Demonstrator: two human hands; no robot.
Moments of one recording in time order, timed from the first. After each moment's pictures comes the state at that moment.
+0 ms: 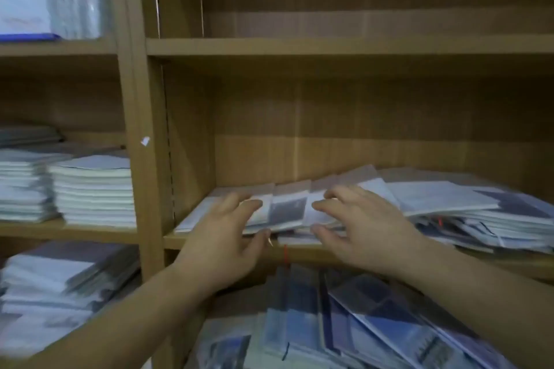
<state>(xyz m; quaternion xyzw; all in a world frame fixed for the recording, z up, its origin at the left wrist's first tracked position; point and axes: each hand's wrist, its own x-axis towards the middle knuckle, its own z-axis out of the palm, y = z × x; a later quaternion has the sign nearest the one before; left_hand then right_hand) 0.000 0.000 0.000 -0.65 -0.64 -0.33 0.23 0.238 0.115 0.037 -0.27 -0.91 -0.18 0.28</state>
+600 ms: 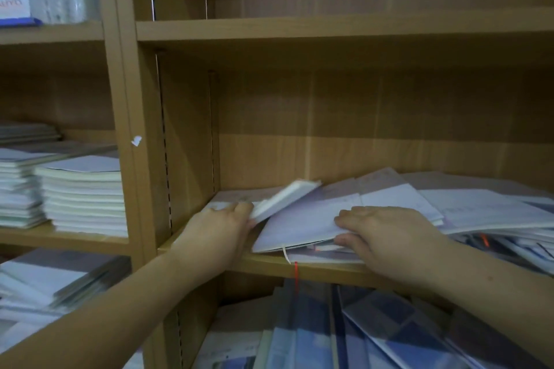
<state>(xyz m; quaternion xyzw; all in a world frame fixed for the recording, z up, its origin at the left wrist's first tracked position) -0.049 0.050 0.005 -0.62 -0.72 -0.11 0.30 0.220 0.159 0.042 -0.32 -0.92 -0.21 0.11</state>
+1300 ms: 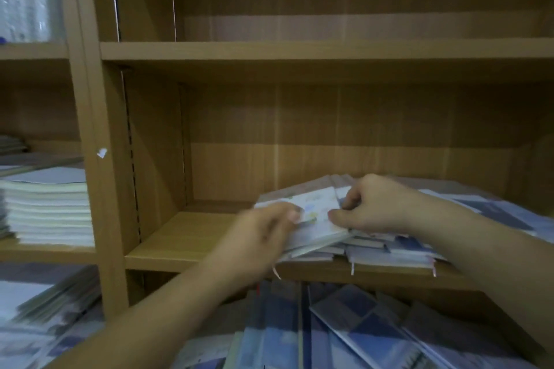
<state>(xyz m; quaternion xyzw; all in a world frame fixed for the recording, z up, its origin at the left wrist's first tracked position) 0.064 0.059 0.025 -0.67 -0.61 -0.42 0.05 0.269 0.165 0.103 -0.46 -0.87 0.09 0.14</state>
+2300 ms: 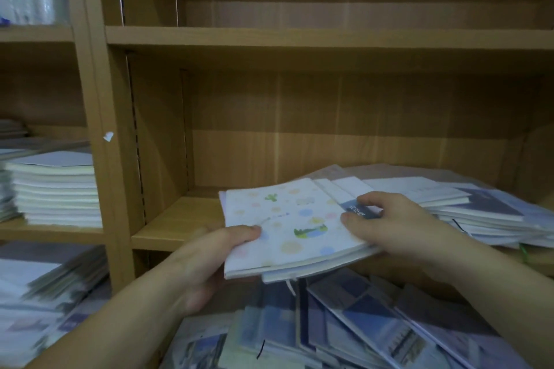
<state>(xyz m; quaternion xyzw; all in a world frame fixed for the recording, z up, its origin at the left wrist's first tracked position) 0.059 -0.002 0.024 -0.32 -0.55 -0.60 -0.49 0.294 0.110 0.061 -0.49 -0.76 0.27 0.32</state>
